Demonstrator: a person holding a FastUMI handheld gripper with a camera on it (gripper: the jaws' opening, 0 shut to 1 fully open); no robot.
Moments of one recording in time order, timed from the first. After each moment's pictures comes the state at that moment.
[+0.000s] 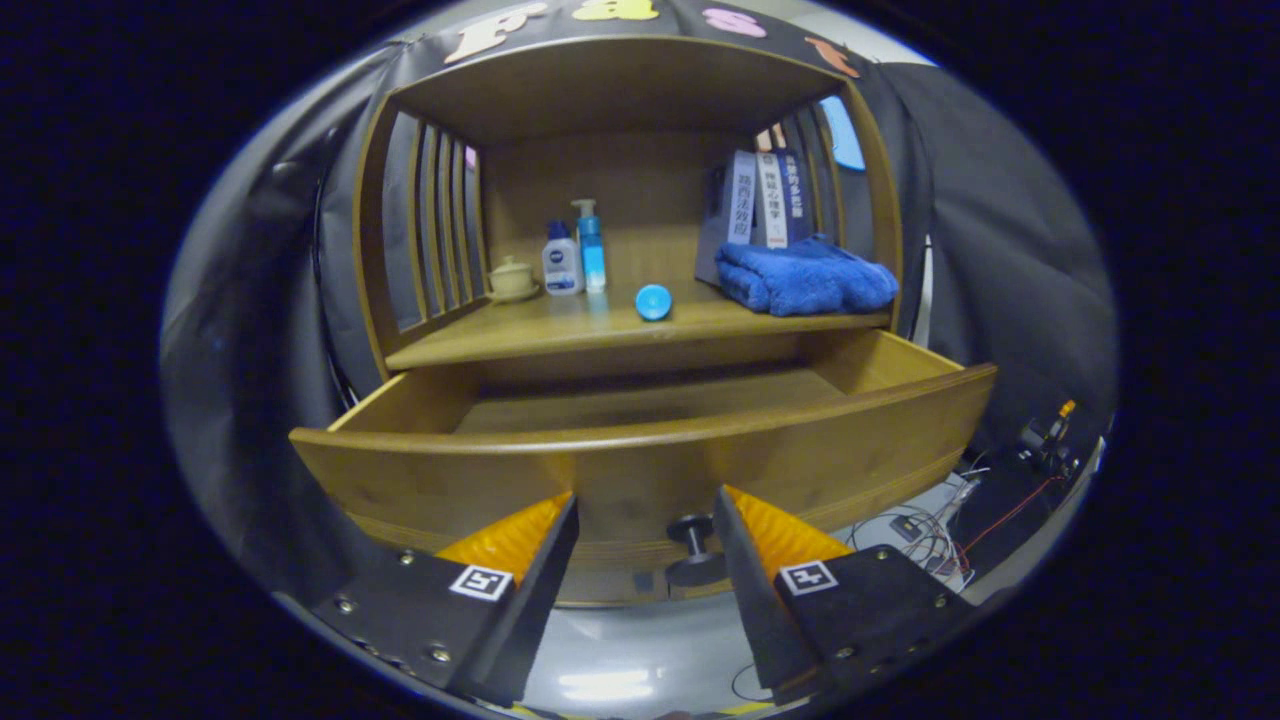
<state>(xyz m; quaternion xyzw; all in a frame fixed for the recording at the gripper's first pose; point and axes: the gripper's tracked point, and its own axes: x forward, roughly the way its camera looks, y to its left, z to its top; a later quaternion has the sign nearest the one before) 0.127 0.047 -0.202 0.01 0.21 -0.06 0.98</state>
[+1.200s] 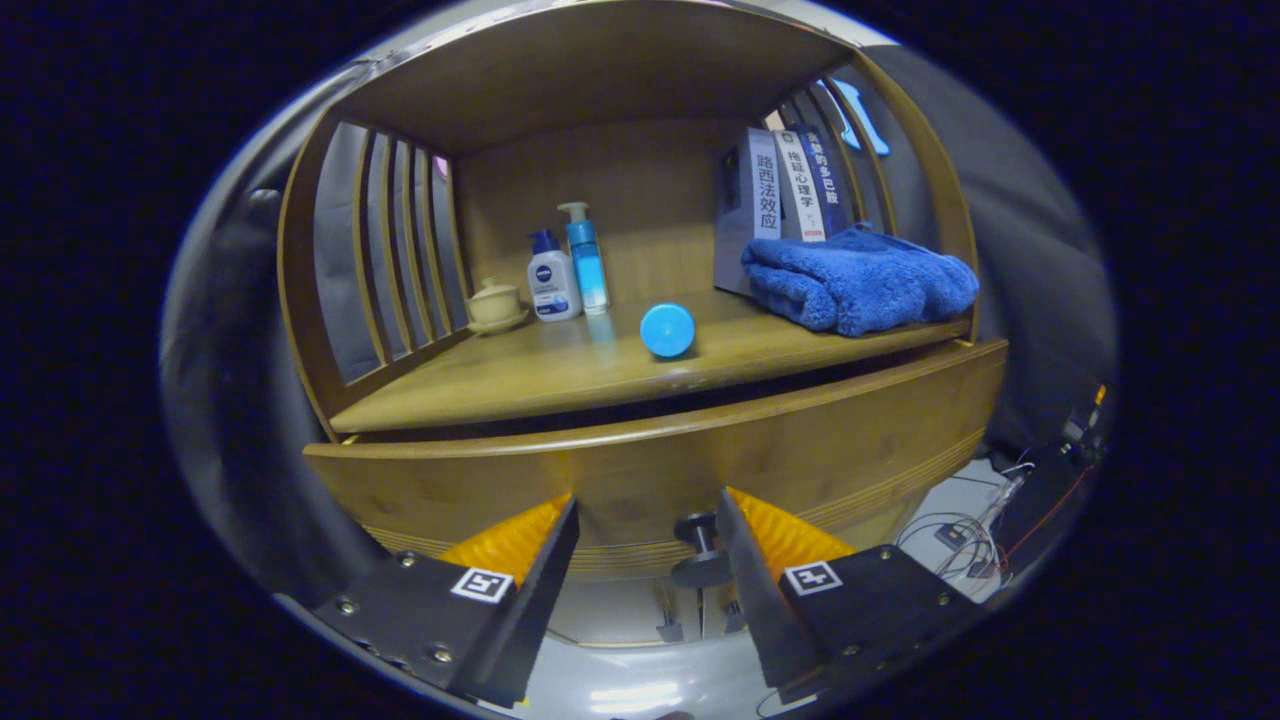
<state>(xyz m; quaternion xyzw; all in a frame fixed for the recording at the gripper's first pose) 0.233 0.049 -0.214 0.05 0.20 -0.04 0.98</state>
